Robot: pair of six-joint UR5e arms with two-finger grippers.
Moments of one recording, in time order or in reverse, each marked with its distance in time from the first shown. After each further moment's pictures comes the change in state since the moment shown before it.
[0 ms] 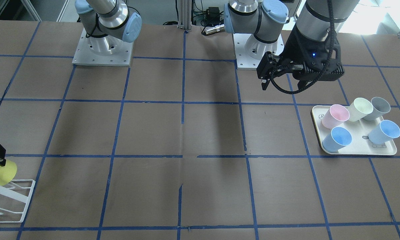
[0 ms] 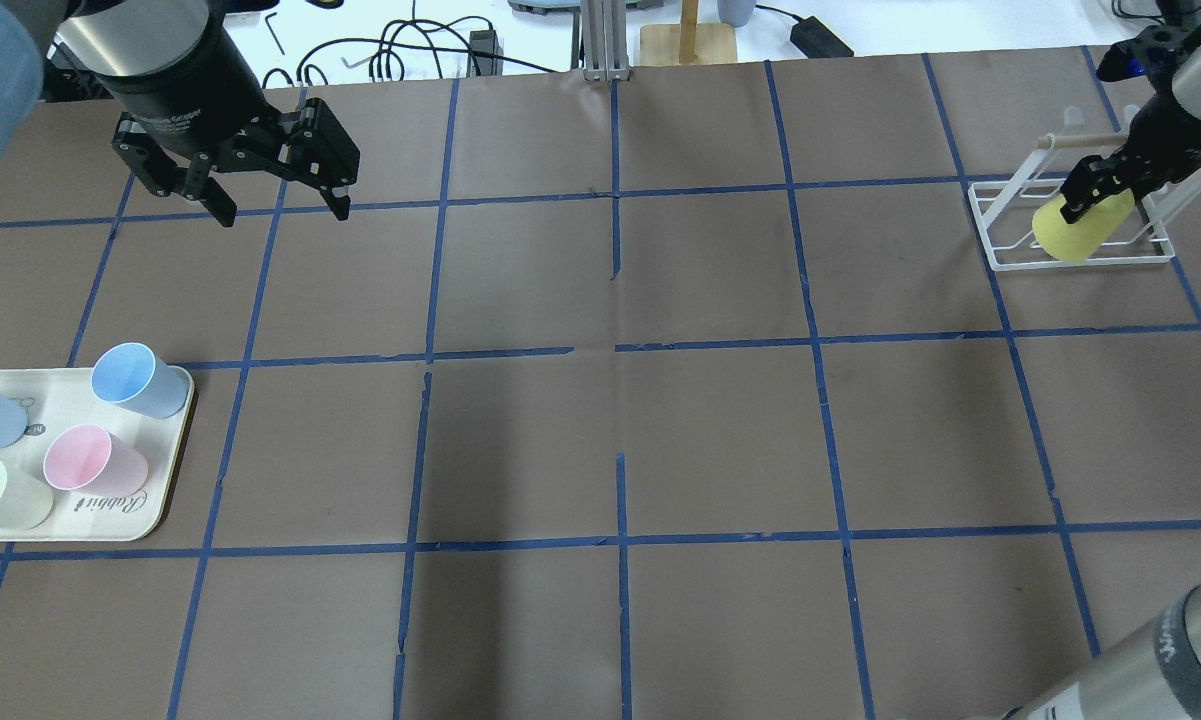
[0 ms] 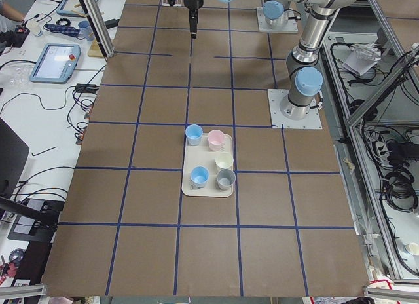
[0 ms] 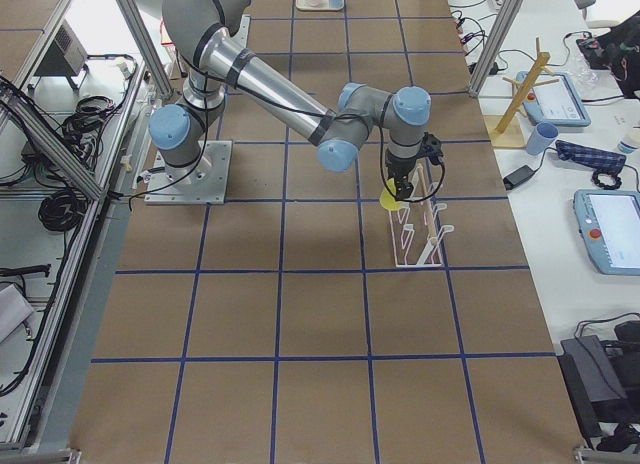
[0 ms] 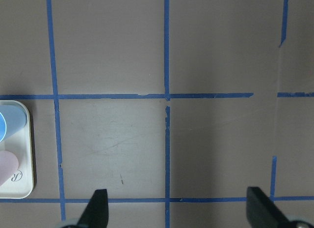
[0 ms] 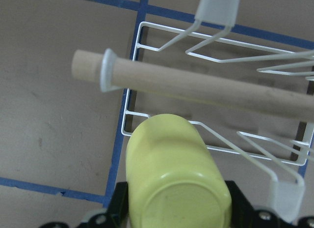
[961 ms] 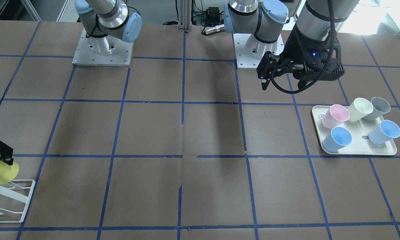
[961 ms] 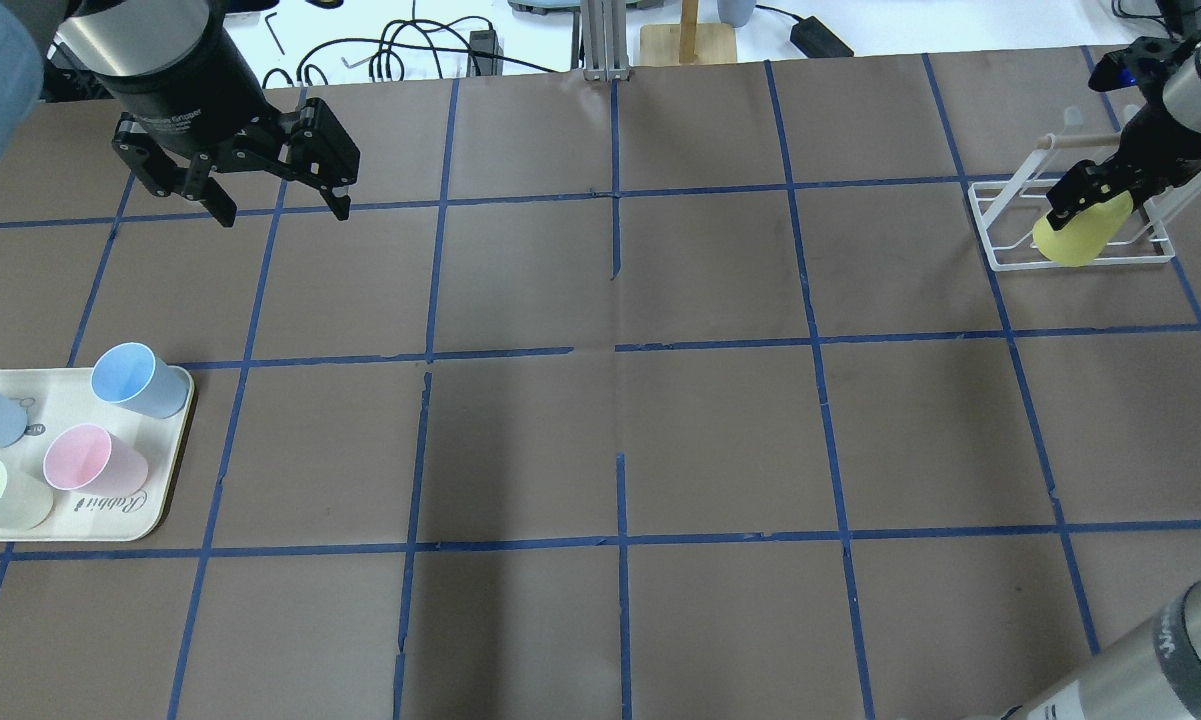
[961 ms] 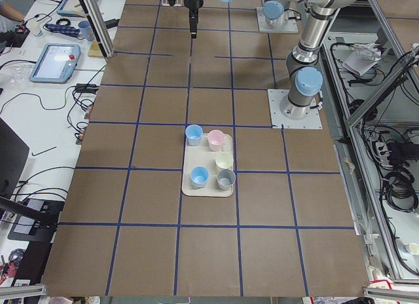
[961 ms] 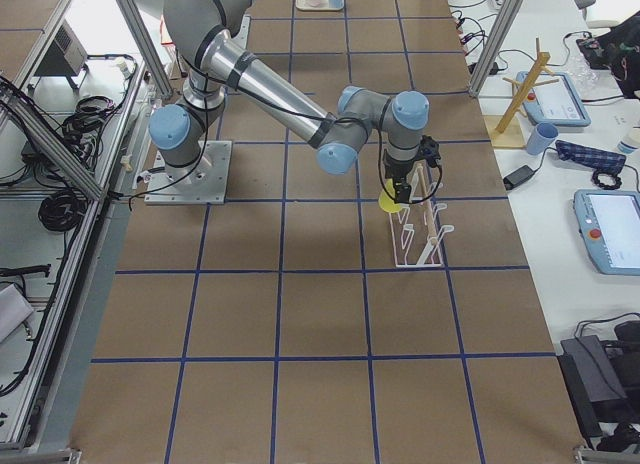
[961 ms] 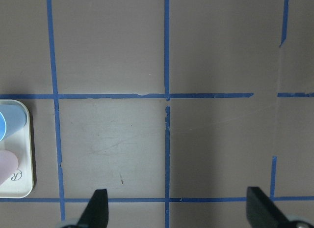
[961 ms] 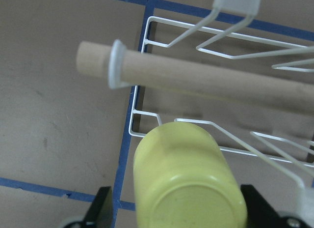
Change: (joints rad) left arm 0.000 0.001 0.001 0.000 0.000 -0.003; right arm 0.000 0.009 0.018 -0.010 0.018 0.004
